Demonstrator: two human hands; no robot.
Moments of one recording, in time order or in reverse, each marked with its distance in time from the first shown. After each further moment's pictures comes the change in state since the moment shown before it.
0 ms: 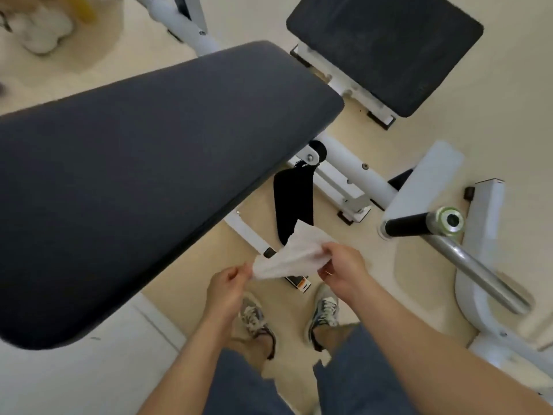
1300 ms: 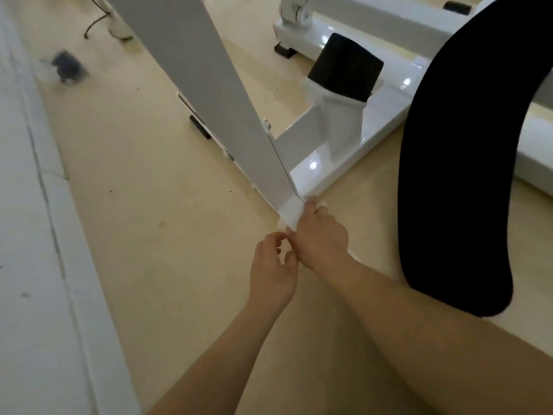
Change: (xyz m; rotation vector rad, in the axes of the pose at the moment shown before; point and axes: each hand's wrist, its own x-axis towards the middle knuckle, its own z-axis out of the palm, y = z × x) left_hand 0.457 -0.279 0.052 0.388 0.395 0.503; right_hand 0.476 0.235 0.265 -1.425 -0.015 -1.153
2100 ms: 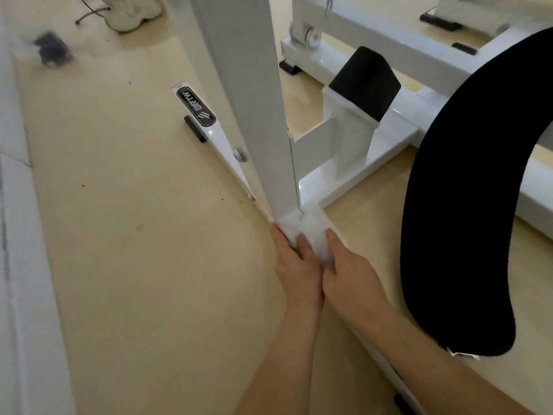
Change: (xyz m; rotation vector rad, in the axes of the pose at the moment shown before) left_hand 0.027 0.033 0.055 -0.528 0.243 -0.194; right_hand -0.046 0.032 -0.026 0.287 -0.068 -0.050
